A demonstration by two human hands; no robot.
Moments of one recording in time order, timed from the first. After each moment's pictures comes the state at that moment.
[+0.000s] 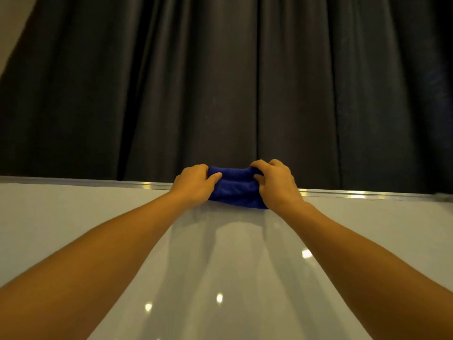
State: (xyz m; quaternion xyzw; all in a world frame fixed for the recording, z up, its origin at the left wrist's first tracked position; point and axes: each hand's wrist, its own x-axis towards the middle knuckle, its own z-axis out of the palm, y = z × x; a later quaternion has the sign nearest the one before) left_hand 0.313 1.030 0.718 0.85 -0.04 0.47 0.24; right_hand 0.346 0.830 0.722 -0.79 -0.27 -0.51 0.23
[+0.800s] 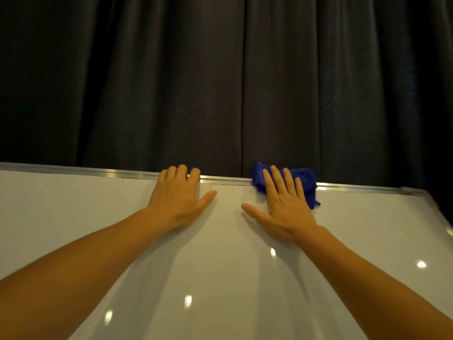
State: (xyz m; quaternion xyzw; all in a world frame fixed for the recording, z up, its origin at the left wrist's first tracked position) left_hand 0.369 1.030 0.668 0.84 -0.07 0.53 0.02; right_hand 0.386 0.775 0.659 -0.86 -0.12 -0.49 0.00
